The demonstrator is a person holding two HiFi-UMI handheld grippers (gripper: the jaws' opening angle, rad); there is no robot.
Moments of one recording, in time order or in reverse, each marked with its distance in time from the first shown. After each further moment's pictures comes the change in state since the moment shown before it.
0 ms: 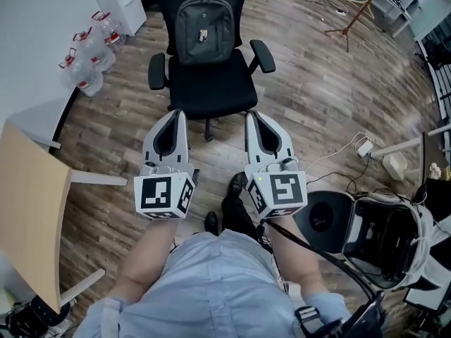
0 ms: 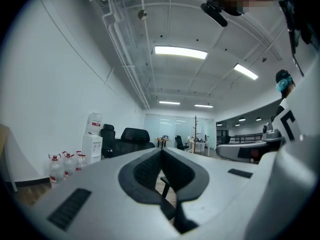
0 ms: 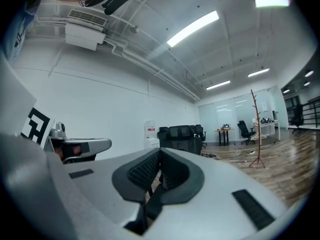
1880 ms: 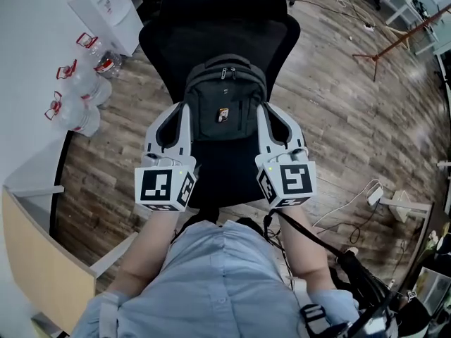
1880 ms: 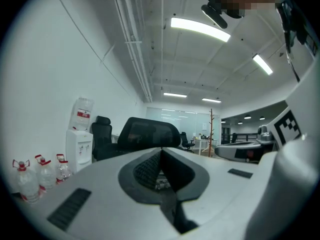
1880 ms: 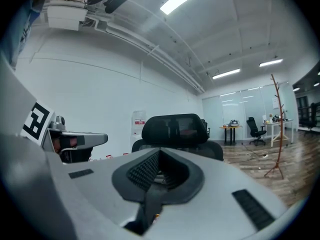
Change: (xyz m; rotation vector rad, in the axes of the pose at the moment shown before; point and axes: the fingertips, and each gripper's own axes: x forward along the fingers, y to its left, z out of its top) left arm 0.412 0.220 -0.030 -0.026 0.059 -0.026; right arm 0.454 -0.129 -0.009 -0.033 0.077 0.010
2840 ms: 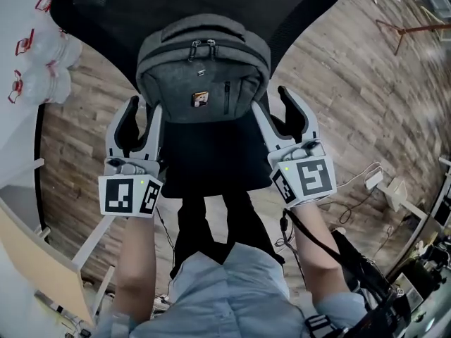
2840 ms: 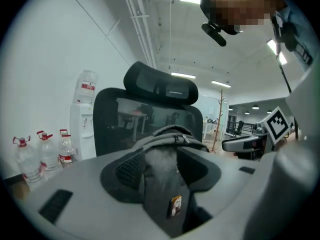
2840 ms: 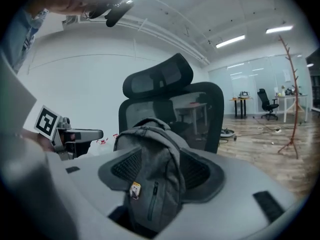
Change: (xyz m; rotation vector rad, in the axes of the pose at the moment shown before) left arm 0.058 0.040 -0.155 -0.054 0.212 0.050; right arm 0.068 -0.077 -0.154 0.082 0.234 0.164
